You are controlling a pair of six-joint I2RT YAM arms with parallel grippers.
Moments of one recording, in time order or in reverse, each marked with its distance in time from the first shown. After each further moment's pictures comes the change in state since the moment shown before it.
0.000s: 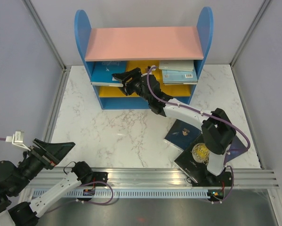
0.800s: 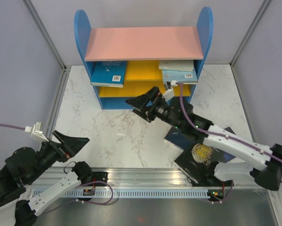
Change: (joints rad) left arm -0.018 0.040 -0.117 0.074 0.028 0.010; right arm 0.182 -0.605 -0.354 -0.282 0.024 -0.190
